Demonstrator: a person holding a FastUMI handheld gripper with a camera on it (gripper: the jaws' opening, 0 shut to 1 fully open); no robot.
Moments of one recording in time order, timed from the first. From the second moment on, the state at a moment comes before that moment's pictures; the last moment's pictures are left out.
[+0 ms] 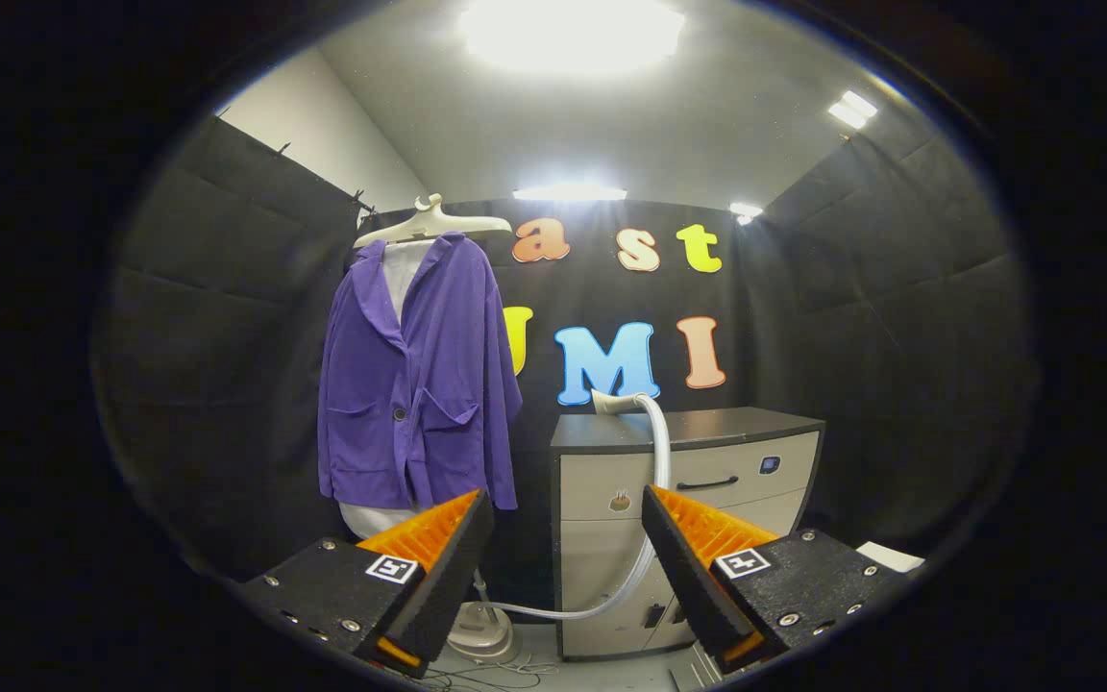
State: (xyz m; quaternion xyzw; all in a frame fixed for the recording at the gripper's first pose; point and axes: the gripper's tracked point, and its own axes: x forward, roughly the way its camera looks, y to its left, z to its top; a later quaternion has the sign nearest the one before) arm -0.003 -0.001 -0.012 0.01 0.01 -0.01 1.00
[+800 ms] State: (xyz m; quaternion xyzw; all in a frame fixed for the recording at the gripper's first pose) arm 0.079 -0.045 0.089 0.02 -0.04 -0.01 1.00
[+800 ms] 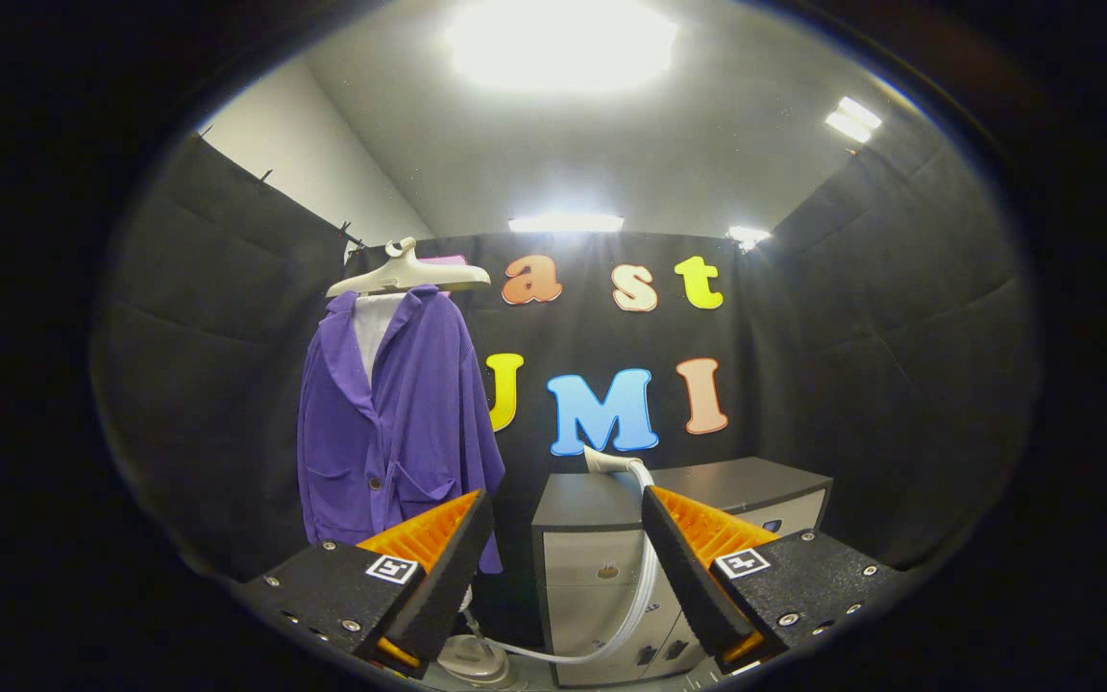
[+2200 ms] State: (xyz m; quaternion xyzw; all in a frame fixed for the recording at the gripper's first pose) arm 0.389 -0.150 0.138 0.06 0.05 0.08 0.99
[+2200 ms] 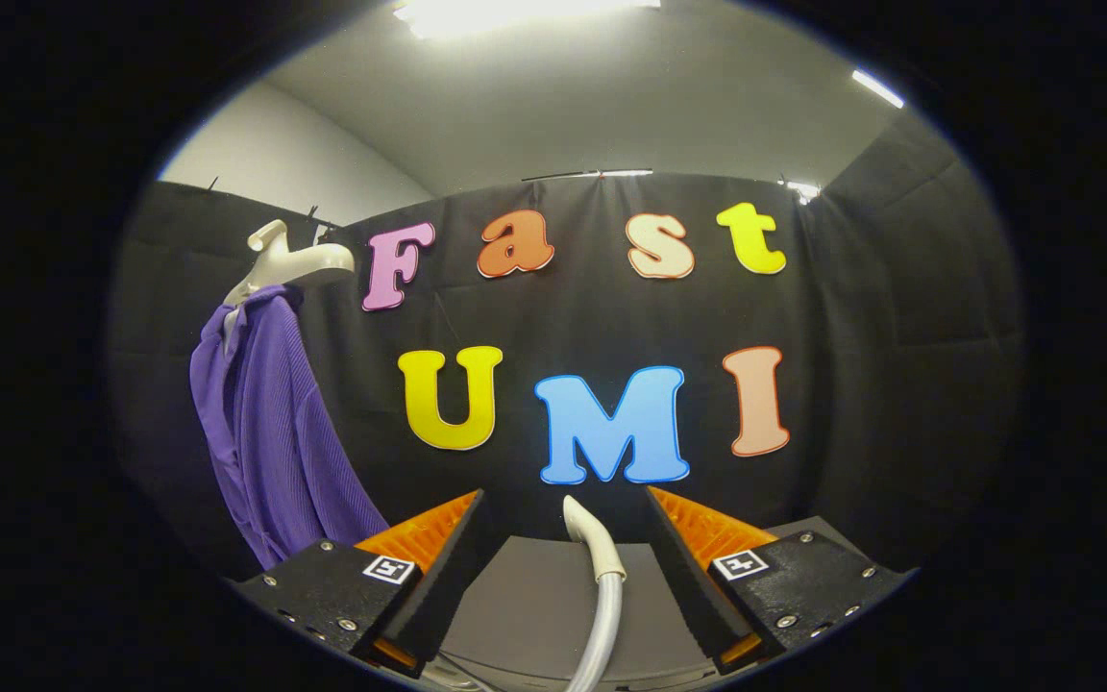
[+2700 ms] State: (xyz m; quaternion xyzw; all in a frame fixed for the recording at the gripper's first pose) arm 0.496 -0.160 0.071 0.14 0.16 0.12 0.97
